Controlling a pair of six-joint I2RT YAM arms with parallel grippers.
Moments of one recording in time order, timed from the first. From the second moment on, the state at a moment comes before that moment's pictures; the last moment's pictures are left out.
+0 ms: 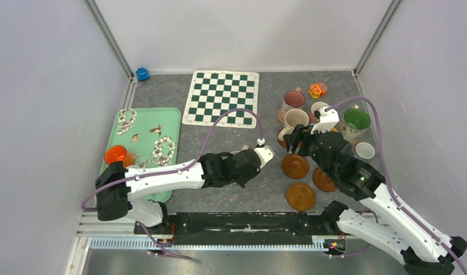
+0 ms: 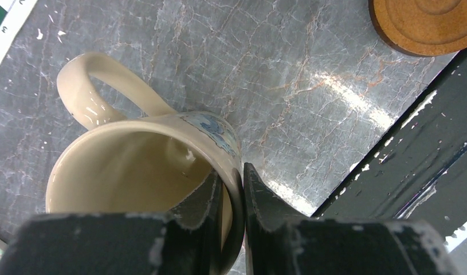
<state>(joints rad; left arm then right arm) -1.23 1.41 1.07 -0.53 -0.29 -0.15 0.74 0.72 0.87 -0.49 0.40 0.40</state>
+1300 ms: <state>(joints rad) -0.70 1.02 1.06 -0.57 -0.29 -0.17 0.88 1.08 0.92 -0.54 0.22 0.63</state>
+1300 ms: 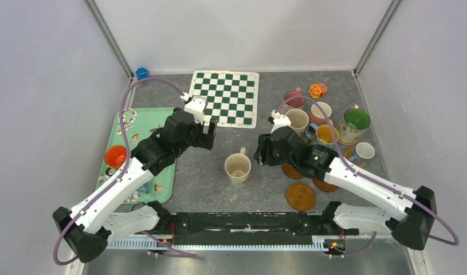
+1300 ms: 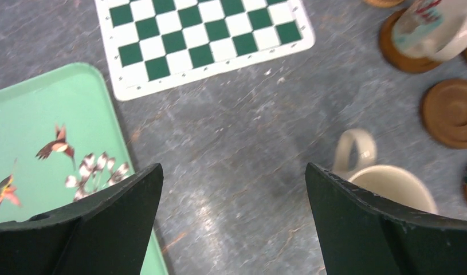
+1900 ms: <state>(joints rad) -0.70 0.89 0.85 -0.63 -0.36 -0.07 1.01 1.34 1.02 -0.56 0.24 0.64</state>
